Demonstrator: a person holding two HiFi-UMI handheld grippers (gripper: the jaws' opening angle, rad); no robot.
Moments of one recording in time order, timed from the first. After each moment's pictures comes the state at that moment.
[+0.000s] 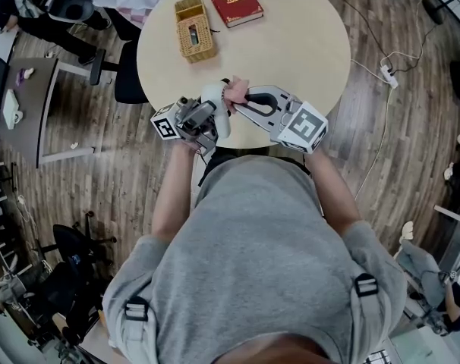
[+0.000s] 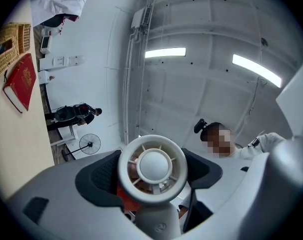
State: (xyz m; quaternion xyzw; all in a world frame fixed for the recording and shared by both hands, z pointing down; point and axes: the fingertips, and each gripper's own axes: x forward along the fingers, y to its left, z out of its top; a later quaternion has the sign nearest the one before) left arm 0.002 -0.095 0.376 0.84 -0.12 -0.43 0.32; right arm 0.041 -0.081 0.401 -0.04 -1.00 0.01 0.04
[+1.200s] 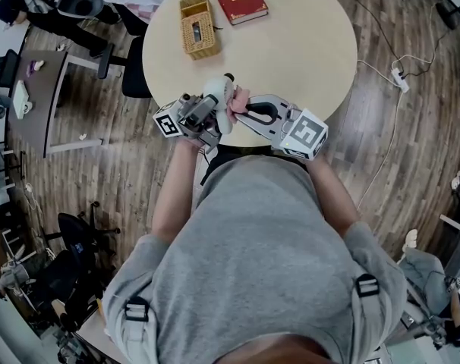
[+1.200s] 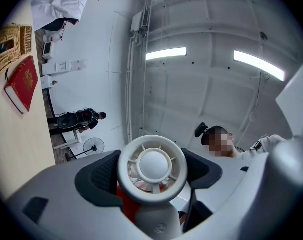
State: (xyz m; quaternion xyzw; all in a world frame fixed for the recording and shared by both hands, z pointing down) left arm 0.027 -0.110 0.371 0.83 -0.15 -0.43 0.32; right arm 0.070 -0.067 0.416 -0.08 -1.00 0.06 0.00
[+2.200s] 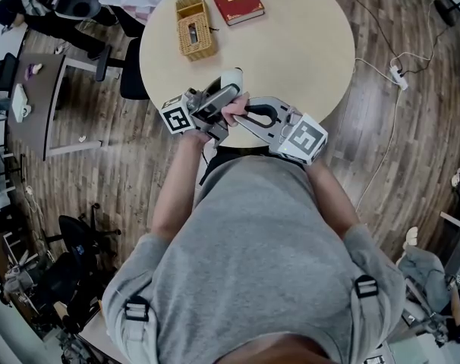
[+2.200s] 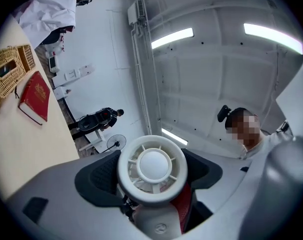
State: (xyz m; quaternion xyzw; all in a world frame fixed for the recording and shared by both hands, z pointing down) left arm 0.055 -0.150 0.399 0.84 -0.26 -0.33 0.35; right arm 0.078 -0.070 0.408 -0.05 -1.00 0.04 0.00
